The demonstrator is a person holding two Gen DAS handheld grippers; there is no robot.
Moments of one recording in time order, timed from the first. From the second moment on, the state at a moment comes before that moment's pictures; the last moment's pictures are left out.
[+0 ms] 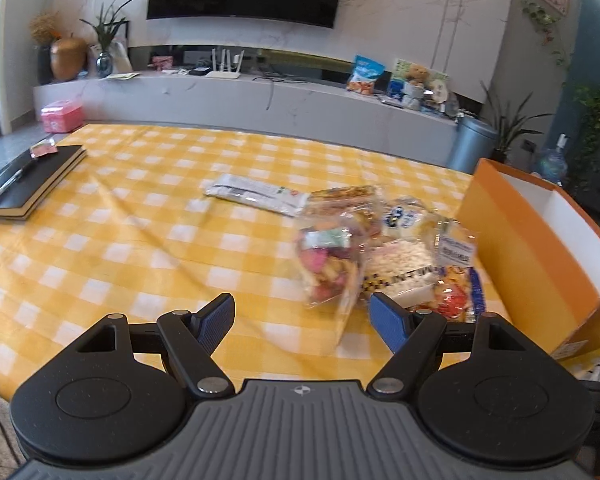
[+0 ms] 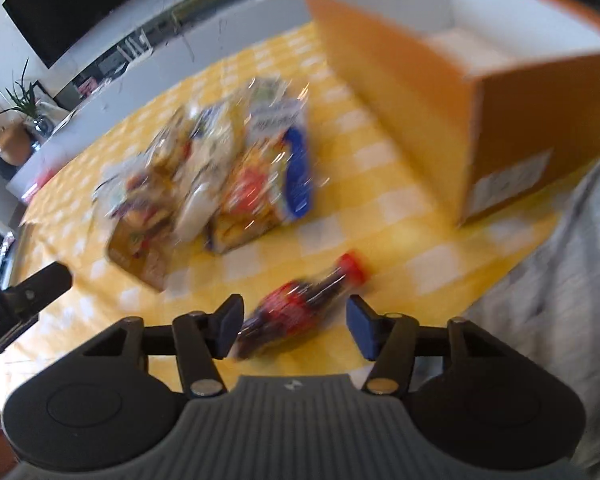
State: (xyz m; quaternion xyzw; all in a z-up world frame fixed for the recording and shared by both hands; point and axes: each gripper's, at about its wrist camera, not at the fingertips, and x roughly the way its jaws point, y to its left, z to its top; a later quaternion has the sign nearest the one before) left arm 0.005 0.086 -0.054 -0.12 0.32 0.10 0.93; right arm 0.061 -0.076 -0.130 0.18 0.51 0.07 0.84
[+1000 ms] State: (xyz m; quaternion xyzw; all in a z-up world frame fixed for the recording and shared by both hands) left arm 0.007 0.066 -0.054 -0.11 0.32 0.05 0.94; right arm 0.050 -0.124 -0.109 0.05 0.39 0.10 0.92
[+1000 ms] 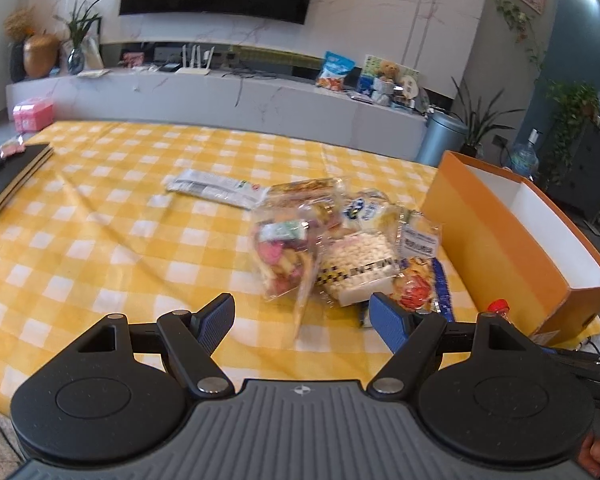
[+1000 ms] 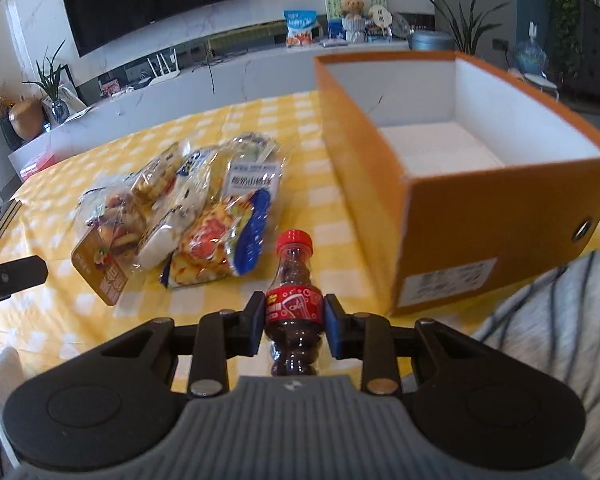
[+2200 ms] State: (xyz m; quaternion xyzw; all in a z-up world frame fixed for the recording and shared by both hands) left arm 0.087 -0.046 -0.074 0.18 0.33 -0.15 0.91; right arm 0.047 -0.148 -0.122 0.06 0.37 0.09 0.92
